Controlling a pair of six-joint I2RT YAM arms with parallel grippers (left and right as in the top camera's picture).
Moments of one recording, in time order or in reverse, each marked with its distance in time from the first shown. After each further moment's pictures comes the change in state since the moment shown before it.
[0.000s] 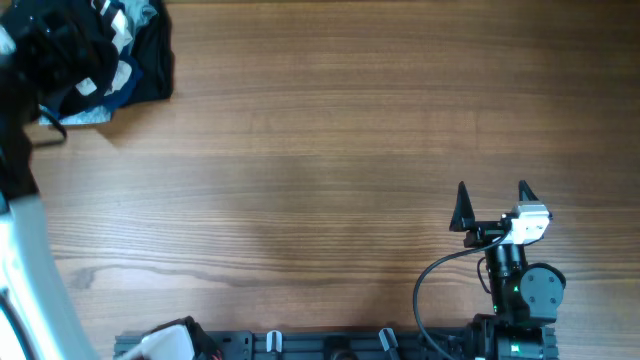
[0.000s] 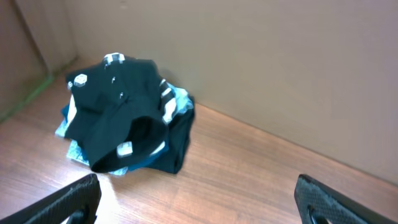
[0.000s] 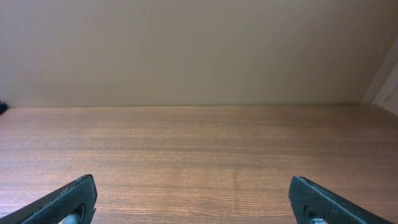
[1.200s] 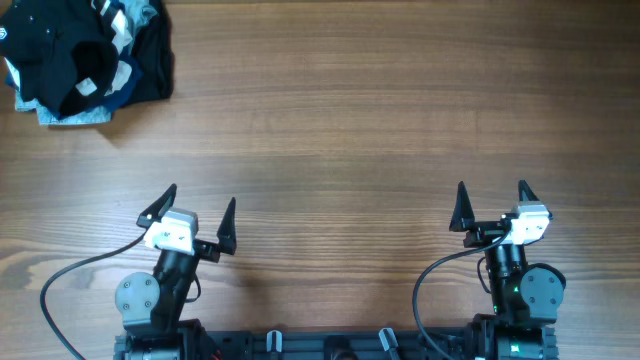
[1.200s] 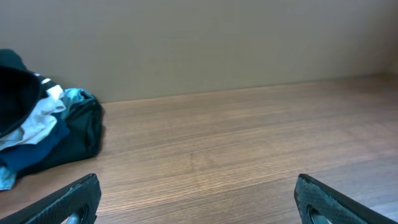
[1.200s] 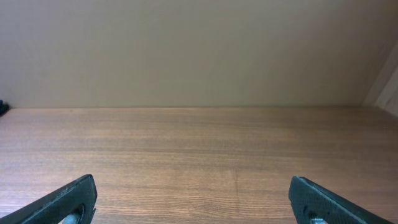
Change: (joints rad) left arm -0.217 -1.305 -1.703 0.810 0.198 0.212; right arm 0.000 -0.003 -0.001 0.004 -0.006 -0.001
